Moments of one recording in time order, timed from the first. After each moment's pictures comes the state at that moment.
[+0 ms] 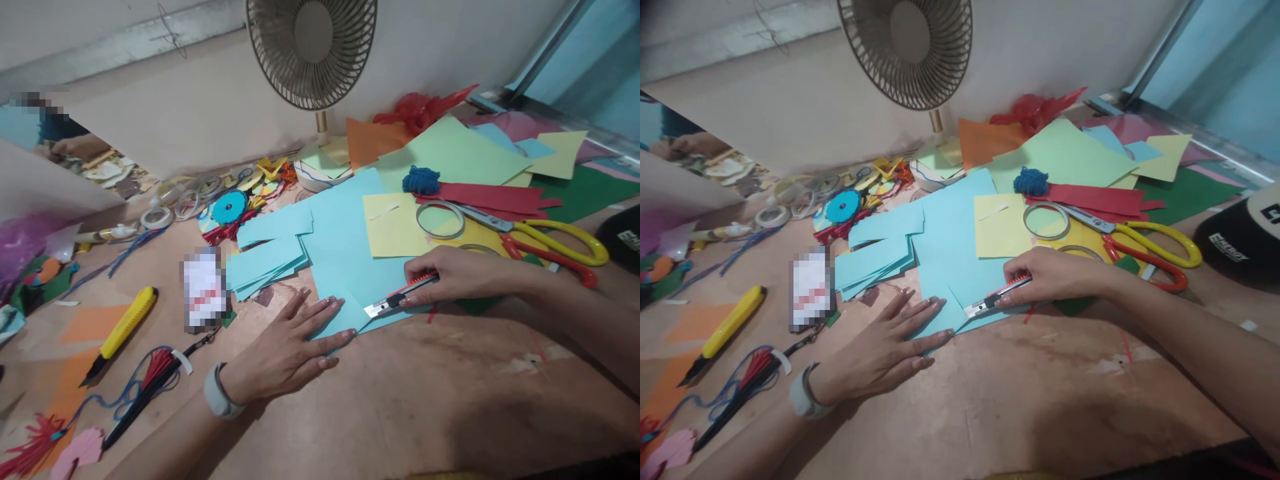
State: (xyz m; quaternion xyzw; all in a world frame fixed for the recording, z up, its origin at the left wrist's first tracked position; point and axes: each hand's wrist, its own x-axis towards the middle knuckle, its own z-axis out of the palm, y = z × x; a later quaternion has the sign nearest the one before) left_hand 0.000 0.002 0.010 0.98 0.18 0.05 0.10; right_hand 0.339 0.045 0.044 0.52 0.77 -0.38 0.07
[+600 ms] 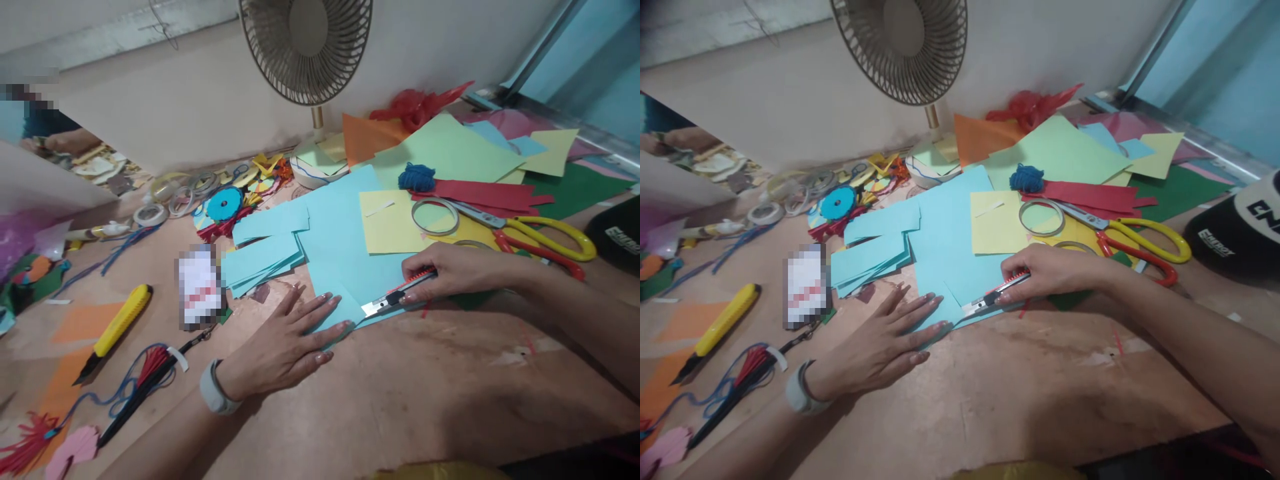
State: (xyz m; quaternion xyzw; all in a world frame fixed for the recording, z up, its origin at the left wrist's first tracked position) left_hand -0.001 0.001 0.006 0.98 0.19 0.05 0.10; right_hand 0.344 0.045 0.044 0.50 0.77 -0.40 0.08
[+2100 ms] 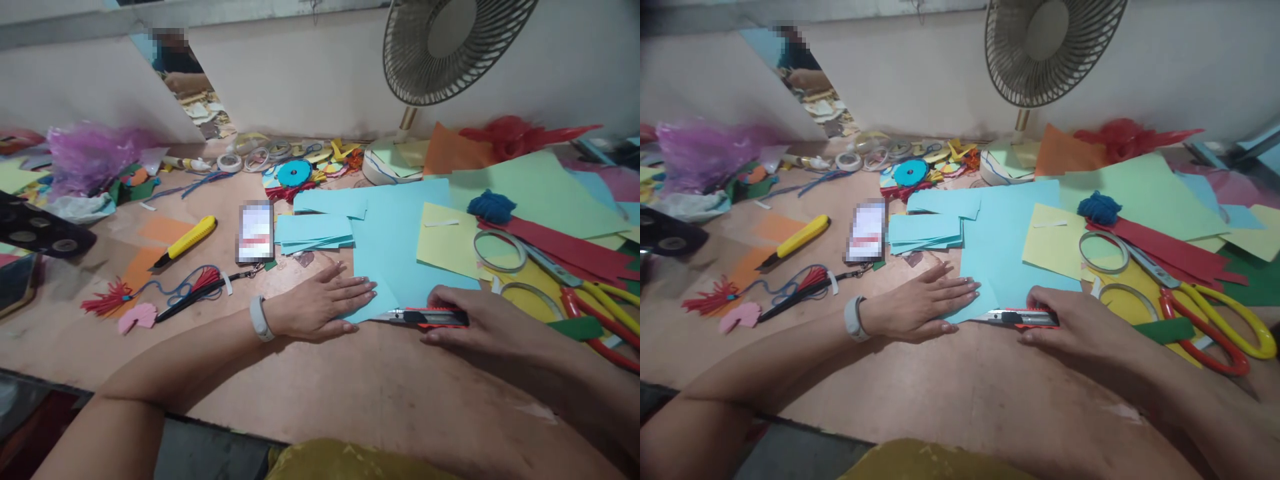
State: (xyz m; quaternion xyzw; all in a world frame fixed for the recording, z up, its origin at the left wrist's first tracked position) left_hand 0.000 -0.006 0.001 0.97 0.22 0.06 0.13; right_hand 0.319 0.012 0.028 0.47 0.82 -0.31 0.06
